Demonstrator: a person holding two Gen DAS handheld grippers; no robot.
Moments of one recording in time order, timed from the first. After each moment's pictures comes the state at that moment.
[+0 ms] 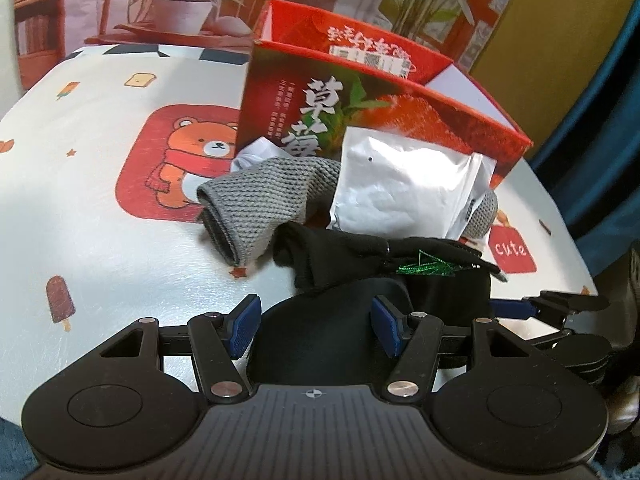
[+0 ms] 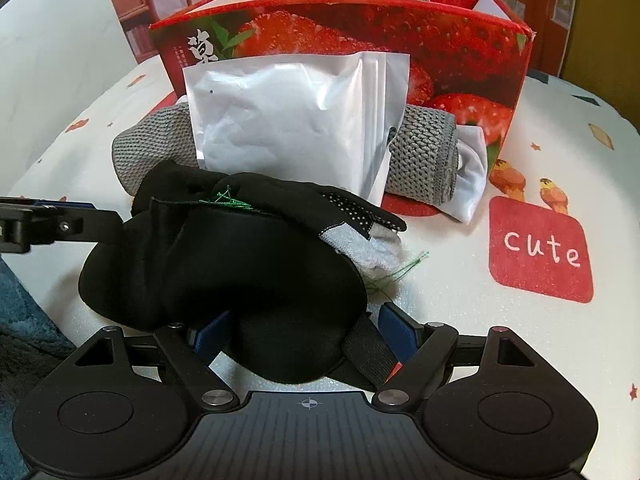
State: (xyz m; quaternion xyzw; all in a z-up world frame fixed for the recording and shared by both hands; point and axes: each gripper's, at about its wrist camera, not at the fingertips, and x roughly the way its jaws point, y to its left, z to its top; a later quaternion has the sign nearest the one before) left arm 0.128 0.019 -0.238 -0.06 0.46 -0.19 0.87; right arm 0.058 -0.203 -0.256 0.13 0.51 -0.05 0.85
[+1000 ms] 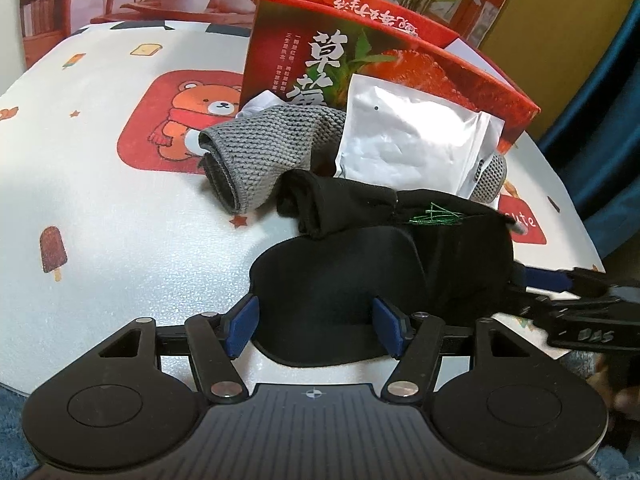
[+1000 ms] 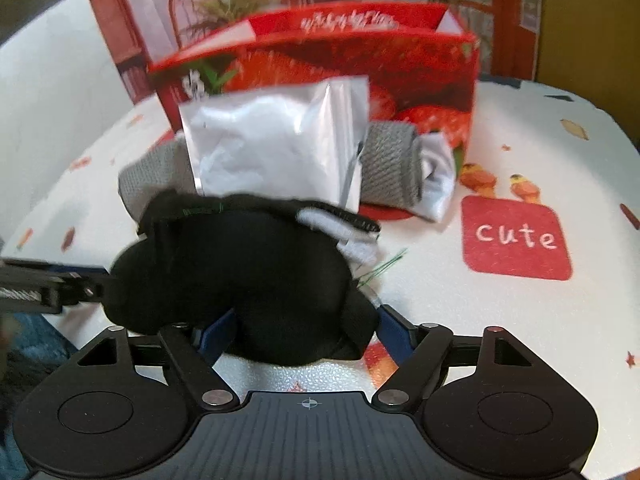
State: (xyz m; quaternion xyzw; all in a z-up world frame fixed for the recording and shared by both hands) left arm 0.112 0.016 -0.262 -0.05 0.48 -0.18 0.86; right arm 0.030 -0.208 -0.239 0.17 0.45 -0.07 0.87
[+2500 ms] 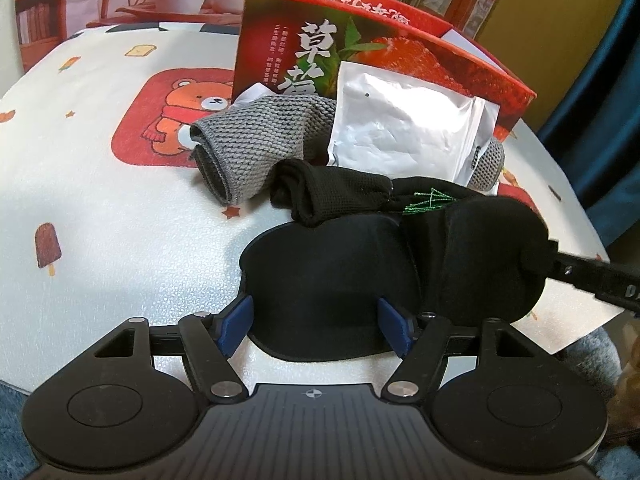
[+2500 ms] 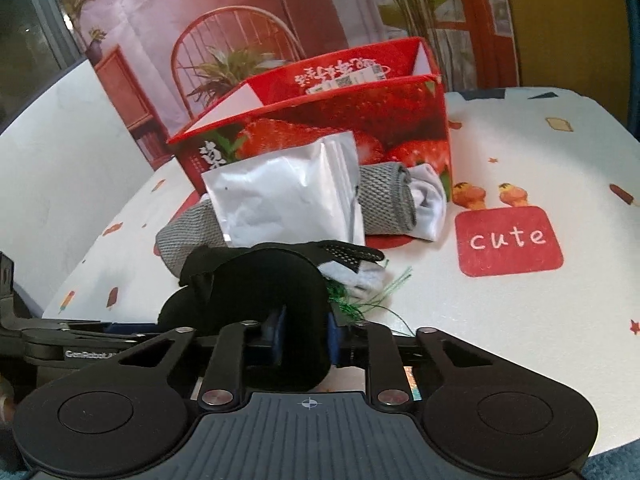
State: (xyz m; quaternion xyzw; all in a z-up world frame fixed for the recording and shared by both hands) left arm 0.108 0.012 -0.267 -0.04 0.48 -0.18 0.86; right arm 0.000 -0.217 -0.218 0.24 0.38 -0.07 0.89
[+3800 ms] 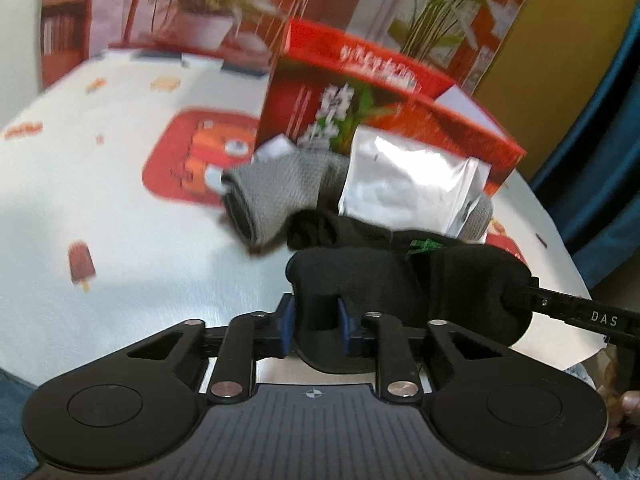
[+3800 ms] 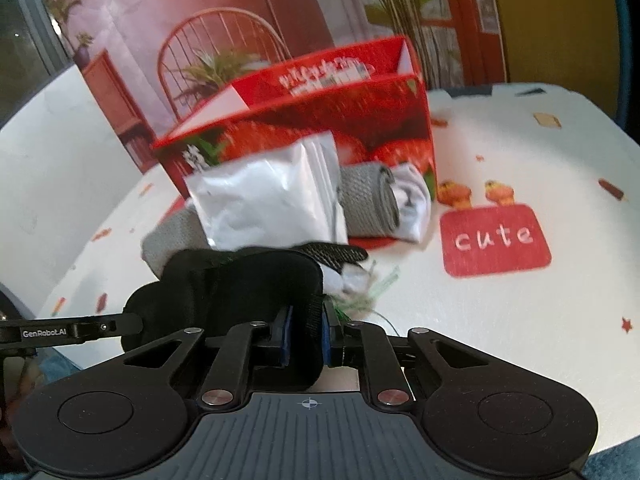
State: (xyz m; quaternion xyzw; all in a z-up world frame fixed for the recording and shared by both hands) left arm 0.095 0.037 -0.232 -0.07 0.42 -0.18 0.89; right arm -0.001 -0.224 -0.217 0.25 0.37 -0.08 0.89
